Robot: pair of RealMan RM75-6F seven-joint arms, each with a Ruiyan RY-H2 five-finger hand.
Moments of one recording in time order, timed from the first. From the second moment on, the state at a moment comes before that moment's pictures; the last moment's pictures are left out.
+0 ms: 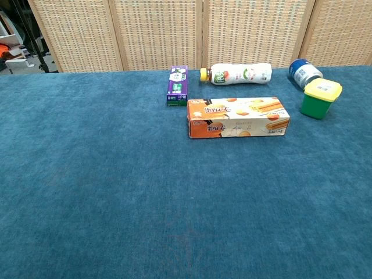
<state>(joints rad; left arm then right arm) -0.01 -1.08 -0.03 -1.57 1.55 1.60 -0.12 0.20 -1.25 -0.01 -1.36 -1.55 1.58 0.02</state>
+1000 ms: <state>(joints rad) -0.05 -1.11 -0.07 -1.57 1.45 1.51 -0.05 0.72 -1.33 0.22 -1.01 -1.33 0.77 0.26</state>
